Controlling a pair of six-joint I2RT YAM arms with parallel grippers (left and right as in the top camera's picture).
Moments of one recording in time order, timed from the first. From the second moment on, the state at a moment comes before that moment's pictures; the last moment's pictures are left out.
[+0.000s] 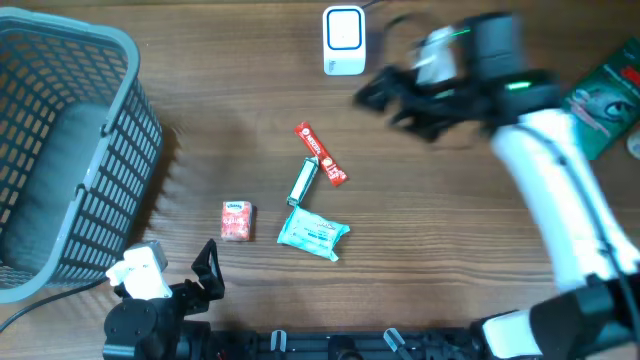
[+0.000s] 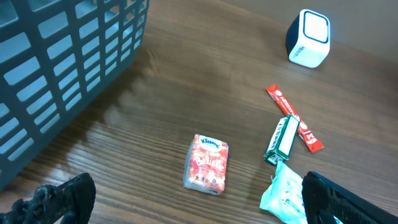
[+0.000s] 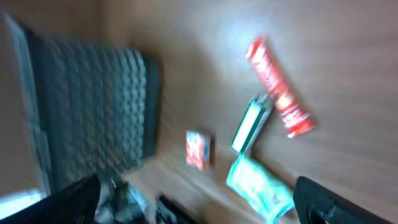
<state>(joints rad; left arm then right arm) -0.10 0.01 0.56 -1.05 -0.08 -0.36 0.29 1.62 1.51 -0.91 -0.65 0.57</state>
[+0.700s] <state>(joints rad) -0.10 0.01 0.56 -1.05 -0.08 -0.36 0.80 2.11 1.46 -0.64 -0.05 0.85</state>
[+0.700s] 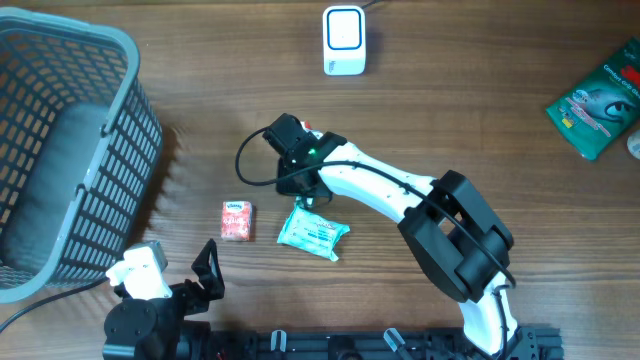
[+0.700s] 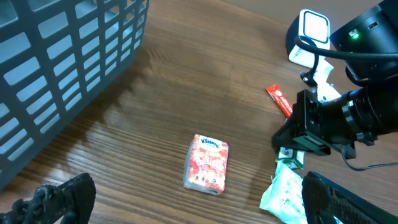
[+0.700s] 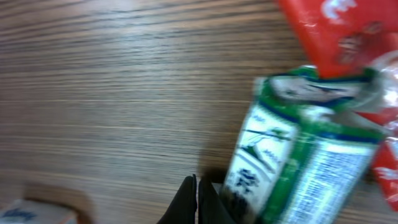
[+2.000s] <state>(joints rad) -0.10 0.01 0.56 -1.05 -0.08 -0.36 0.73 2.00 1.46 -0.88 -0.04 0.52</state>
